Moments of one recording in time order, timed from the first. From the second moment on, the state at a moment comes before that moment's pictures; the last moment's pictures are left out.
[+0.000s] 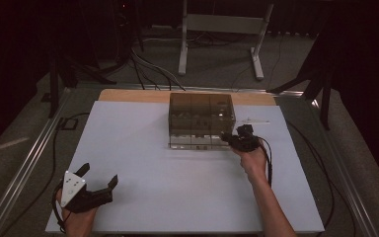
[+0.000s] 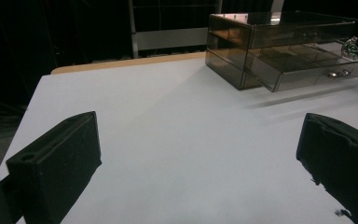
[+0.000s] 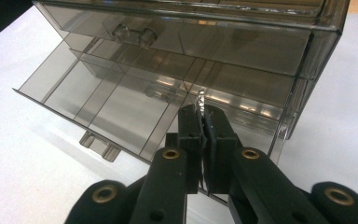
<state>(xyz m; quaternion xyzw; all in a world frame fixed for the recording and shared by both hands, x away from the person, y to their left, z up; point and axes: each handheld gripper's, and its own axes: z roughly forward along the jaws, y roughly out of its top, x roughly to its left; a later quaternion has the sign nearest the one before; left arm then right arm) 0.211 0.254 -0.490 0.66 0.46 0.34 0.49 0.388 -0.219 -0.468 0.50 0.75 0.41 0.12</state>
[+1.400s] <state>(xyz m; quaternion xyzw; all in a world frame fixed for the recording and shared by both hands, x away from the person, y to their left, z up) 0.210 0.254 -0.489 0.66 0.46 0.34 0.49 0.396 -0.213 -0.479 0.51 0.76 0.39 0.12</state>
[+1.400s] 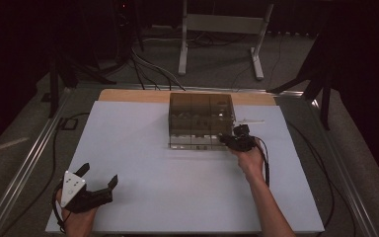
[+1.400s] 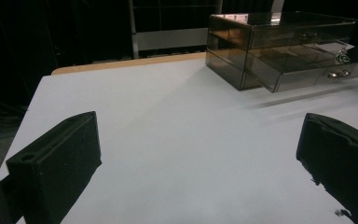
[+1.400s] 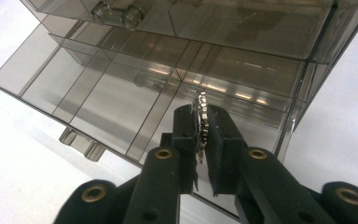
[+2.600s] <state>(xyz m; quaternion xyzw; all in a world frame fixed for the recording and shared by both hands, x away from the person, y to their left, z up) 0.211 0.254 -0.490 0.66 0.46 0.34 0.49 0.395 -0.207 -0.475 0.51 0.76 0.38 0.15</state>
